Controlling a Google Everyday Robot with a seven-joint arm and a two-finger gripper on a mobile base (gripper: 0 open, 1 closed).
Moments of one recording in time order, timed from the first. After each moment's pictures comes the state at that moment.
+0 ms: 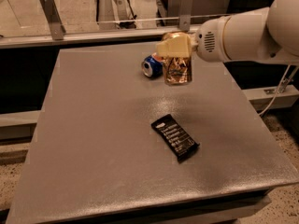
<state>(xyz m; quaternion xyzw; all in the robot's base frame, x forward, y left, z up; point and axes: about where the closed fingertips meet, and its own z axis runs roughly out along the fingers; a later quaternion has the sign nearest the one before) 0.574 -0.083 0.976 -0.20 0.83 0.24 0.46</state>
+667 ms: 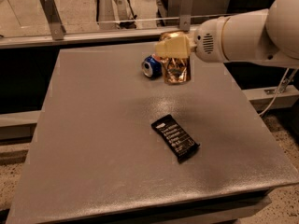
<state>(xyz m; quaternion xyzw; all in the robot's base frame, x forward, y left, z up) 0.575 -0.080 0.980 -0.23 0.81 0.23 0.48</state>
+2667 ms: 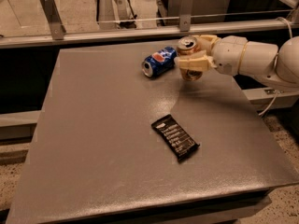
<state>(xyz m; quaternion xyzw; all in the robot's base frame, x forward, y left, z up) 0.641 -0.129 0.934 -0.45 0.60 0.21 0.63</state>
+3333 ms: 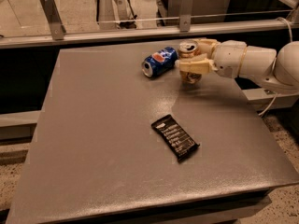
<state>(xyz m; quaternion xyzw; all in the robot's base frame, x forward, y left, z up) 0.646 -0.133 0.920 -0.44 0.60 0.25 0.62</state>
